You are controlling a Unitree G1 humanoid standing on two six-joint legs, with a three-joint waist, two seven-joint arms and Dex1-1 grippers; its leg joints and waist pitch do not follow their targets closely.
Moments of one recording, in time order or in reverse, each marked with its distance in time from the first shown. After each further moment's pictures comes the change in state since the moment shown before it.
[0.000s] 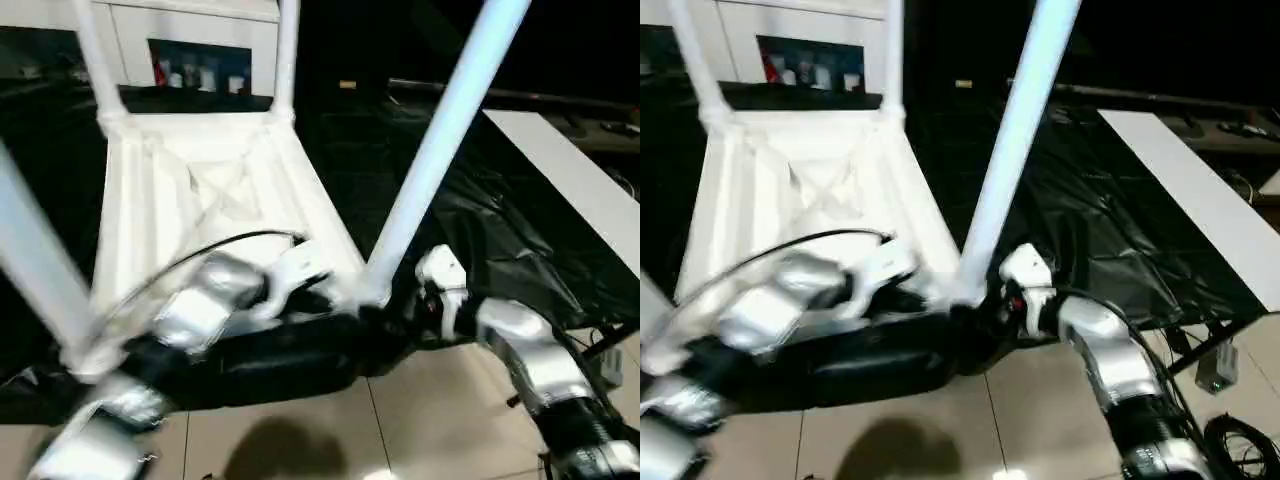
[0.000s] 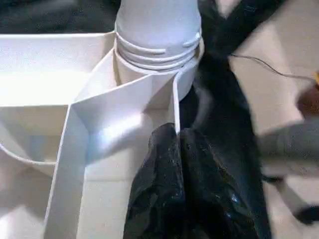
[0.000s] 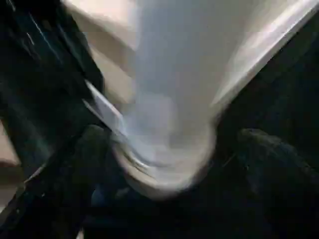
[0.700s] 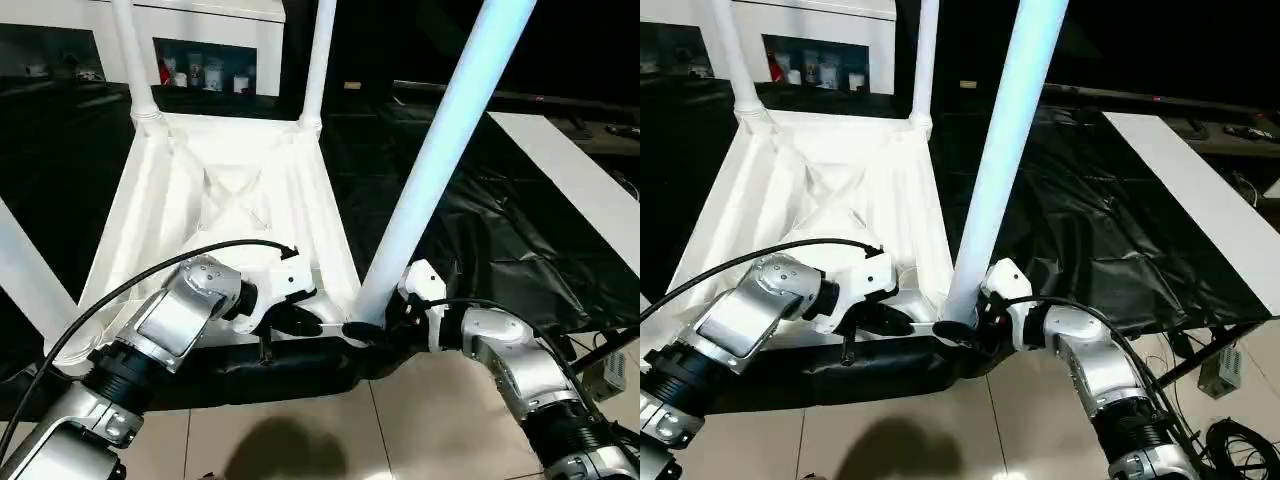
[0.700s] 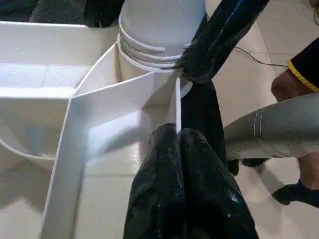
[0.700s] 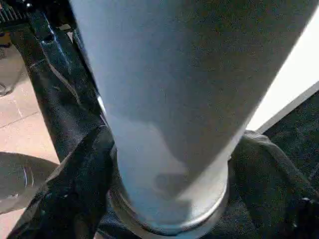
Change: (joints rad) left arm 0.022 0.037 -0.022 -0.089 -0.013 0.076 -0.045; right arm -0.007 0.054 0.032 0.001 0.007 0.029 0.045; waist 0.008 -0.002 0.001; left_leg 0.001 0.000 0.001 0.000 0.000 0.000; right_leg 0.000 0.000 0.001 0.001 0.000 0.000
